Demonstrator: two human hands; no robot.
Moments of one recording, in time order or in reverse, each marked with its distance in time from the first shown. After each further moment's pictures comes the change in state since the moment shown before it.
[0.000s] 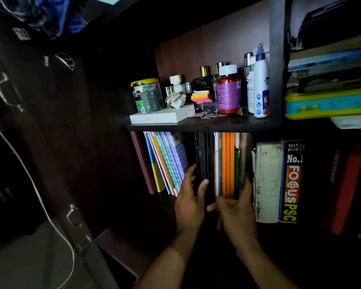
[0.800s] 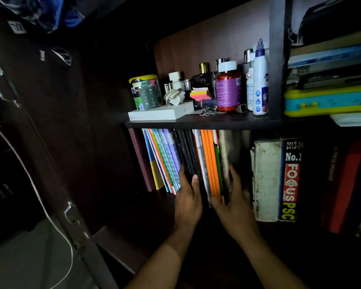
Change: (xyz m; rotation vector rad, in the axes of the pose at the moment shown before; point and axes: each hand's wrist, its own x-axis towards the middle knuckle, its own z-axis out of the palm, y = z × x) left_hand 0.003 0.000 0.005 -0.010 -0.078 -0.174; right_hand 0.016 0.006 -0.009 -0.343 -0.062 -0.127
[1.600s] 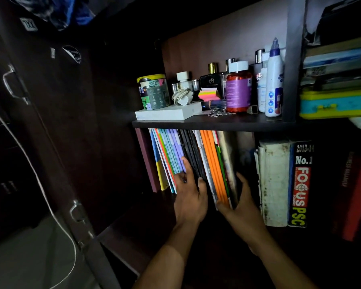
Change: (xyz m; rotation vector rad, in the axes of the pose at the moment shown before) left_hand 0.008 0.006 -0.013 0.231 0.055 0.108; right_hand 0.004 0.010 0.000 0.176 -0.093 0.079
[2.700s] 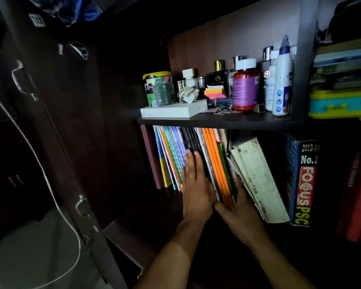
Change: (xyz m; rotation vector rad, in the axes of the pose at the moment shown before) left_hand 0.010 -0.008 0.012 0.102 0.037 0.288; right_hand -0.002 0.000 0.010 -0.173 -0.068 0.040
